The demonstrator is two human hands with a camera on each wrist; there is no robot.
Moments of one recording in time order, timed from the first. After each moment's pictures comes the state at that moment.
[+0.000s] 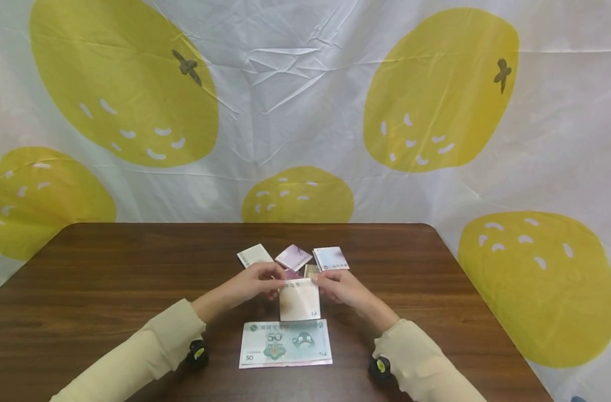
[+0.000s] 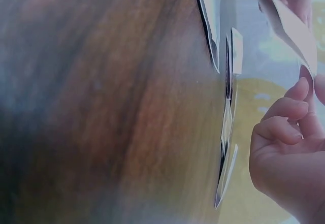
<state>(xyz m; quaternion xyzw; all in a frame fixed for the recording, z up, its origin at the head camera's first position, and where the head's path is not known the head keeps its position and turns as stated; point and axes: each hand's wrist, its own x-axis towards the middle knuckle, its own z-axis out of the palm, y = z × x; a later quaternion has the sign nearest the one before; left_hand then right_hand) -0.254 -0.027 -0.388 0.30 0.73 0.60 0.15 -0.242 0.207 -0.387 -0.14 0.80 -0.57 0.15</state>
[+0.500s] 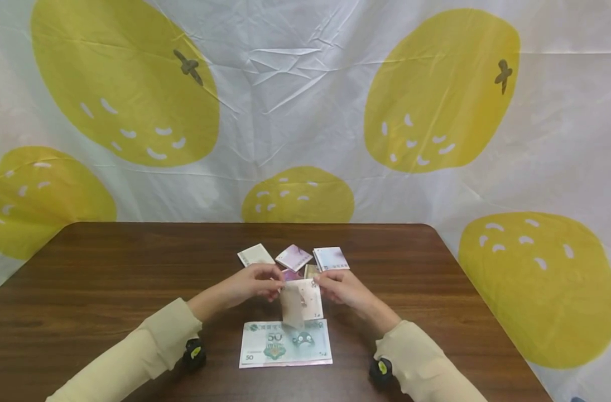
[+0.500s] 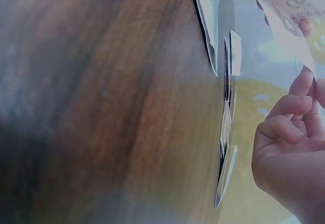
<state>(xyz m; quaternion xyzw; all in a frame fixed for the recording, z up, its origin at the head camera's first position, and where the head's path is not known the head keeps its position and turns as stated) -0.258 -0.034 -0.392 0.29 0.67 0.64 0.22 -0.238 0.210 -0.387 -0.15 0.77 -0.61 0.15</state>
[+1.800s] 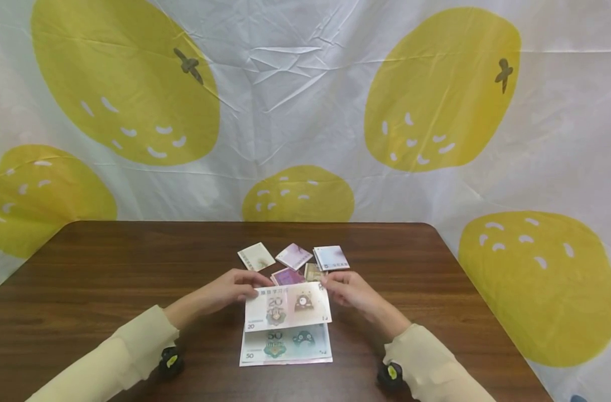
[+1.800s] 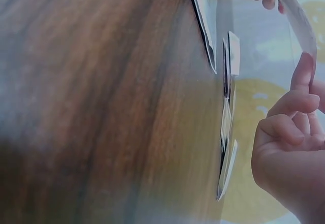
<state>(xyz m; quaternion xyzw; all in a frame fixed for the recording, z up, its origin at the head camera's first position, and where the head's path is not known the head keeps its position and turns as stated) -0.241 -0.070 -0.392 0.27 0.72 0.60 0.21 -0.227 0.221 -0.380 -0.15 0.76 -0.61 0.17</state>
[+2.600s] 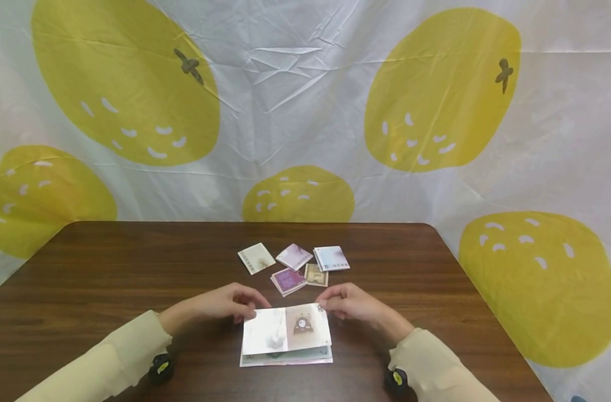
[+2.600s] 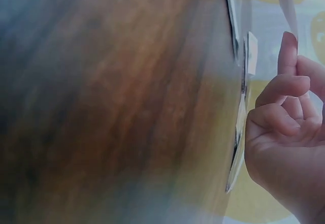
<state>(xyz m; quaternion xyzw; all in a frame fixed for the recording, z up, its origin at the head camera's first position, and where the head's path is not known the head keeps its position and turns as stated) -0.232 -0.079 -0.398 0.37 0.73 0.51 0.26 -0.222 0.229 -0.394 -0.24 0.76 -0.56 0.24</state>
